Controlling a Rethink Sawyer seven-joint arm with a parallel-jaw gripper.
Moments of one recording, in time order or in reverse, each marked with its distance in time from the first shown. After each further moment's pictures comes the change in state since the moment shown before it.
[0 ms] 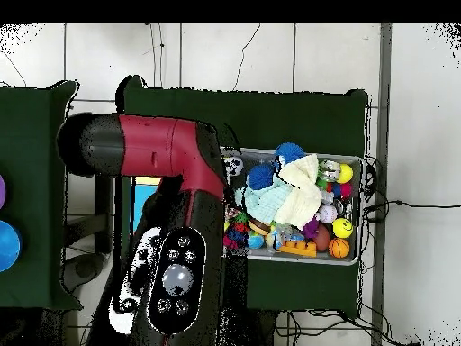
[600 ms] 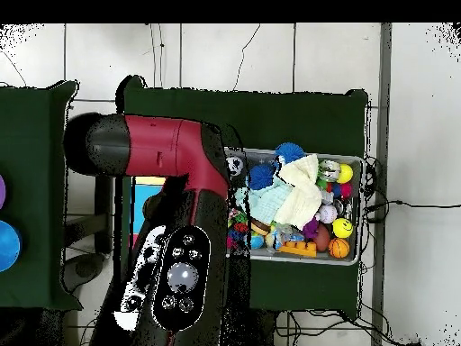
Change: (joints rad) arm -0.006 0.006 0.000 0.006 0.000 0.000 0.000
